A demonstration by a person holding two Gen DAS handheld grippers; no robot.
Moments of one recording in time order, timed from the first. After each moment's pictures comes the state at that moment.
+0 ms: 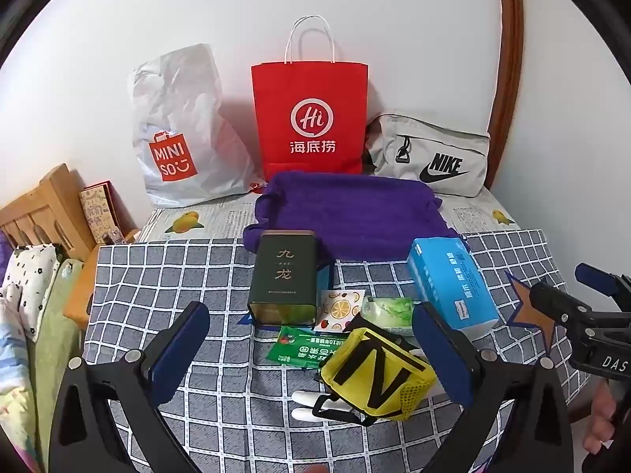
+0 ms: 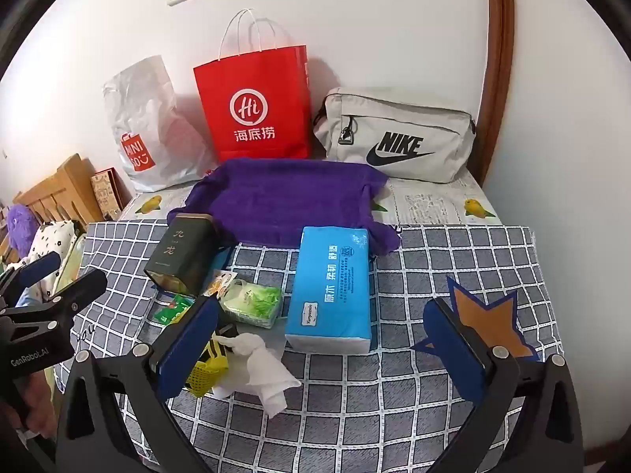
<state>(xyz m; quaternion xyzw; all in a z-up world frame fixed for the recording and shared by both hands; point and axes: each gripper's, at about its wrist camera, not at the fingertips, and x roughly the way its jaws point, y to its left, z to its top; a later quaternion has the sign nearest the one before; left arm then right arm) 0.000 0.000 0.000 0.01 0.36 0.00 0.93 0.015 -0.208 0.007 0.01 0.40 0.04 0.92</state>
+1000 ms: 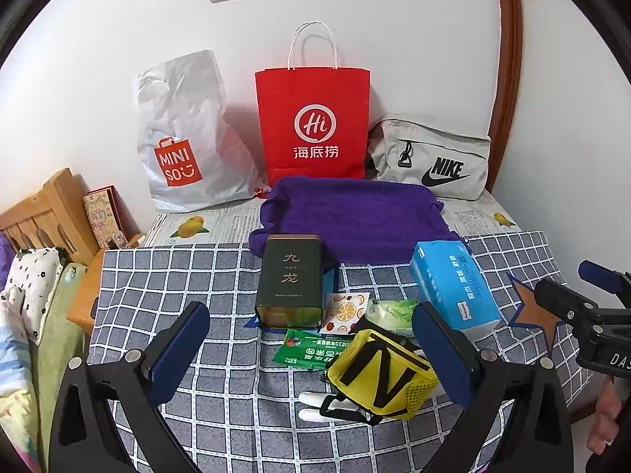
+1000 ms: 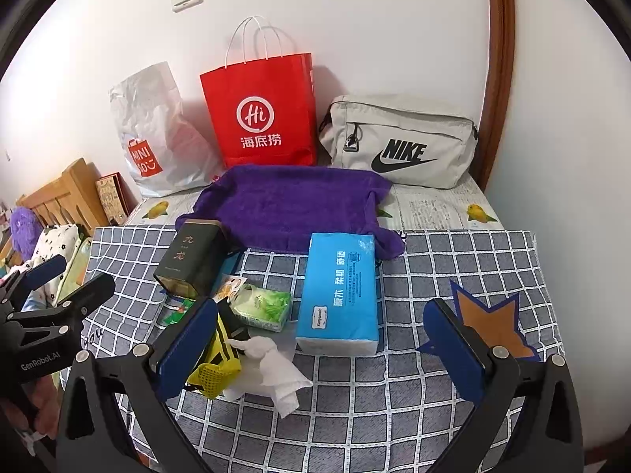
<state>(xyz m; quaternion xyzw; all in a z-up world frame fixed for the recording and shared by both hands) -0.003 0.004 0.007 0.01 0.36 0.00 0.93 0.009 -0.202 0.016 0.01 0.39 0.04 0.92</state>
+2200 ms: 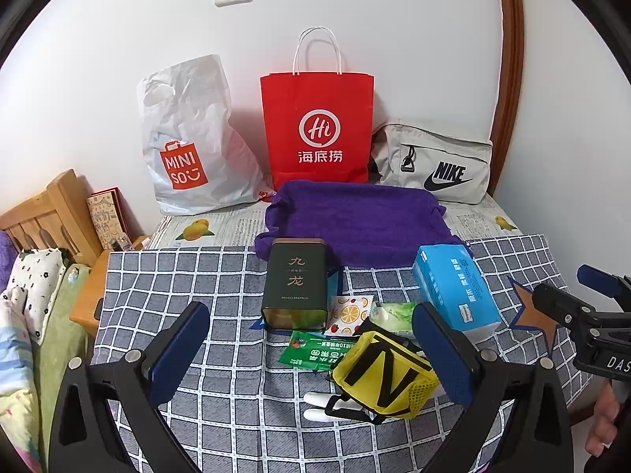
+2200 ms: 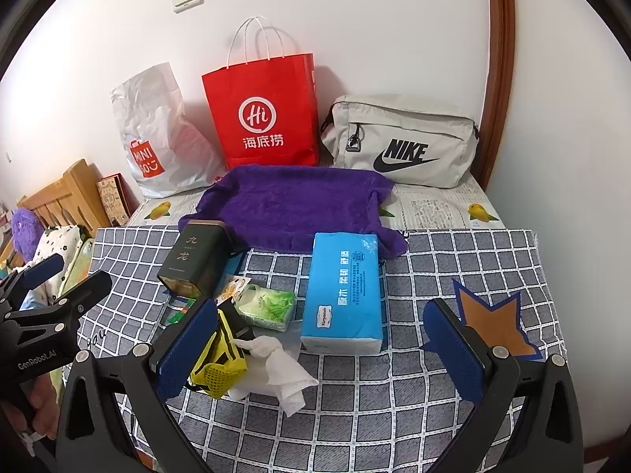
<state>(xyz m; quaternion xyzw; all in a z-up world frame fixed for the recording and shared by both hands) -0.009 0.007 0.010 0.01 0.35 0.00 0.94 0.006 -0.199 0.017 0.01 0.39 0.04 0.92</state>
